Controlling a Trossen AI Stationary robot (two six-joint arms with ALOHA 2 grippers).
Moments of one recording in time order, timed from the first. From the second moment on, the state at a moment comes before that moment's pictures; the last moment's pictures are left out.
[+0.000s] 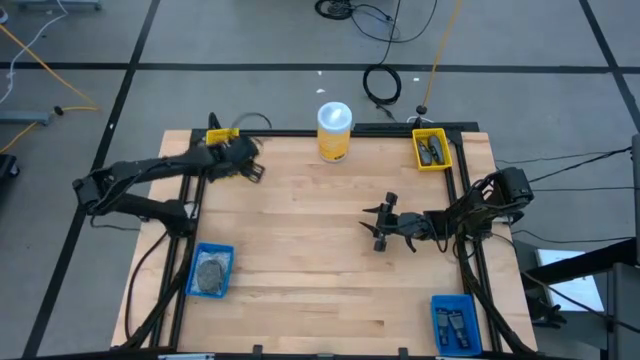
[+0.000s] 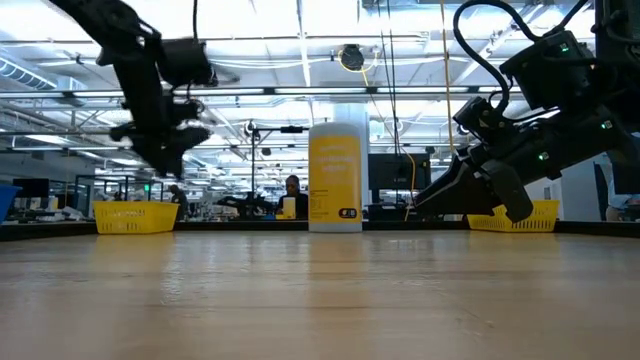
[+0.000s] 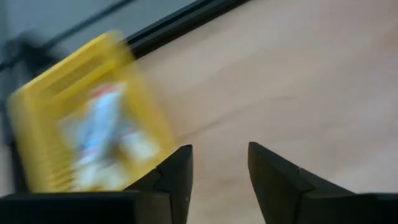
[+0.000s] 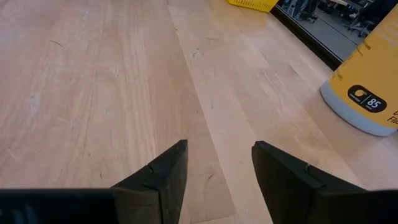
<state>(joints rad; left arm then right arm) 0.55 1.23 0.75 -0.63 -0.44 -0.45 0.13 1.68 0.22 1.05 0.47 -0.12</state>
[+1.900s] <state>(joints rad) -0.09 1.38 0.45 0.47 -0.44 -0.25 -0.01 0.00 0.02 0.00 0.00 0.13</state>
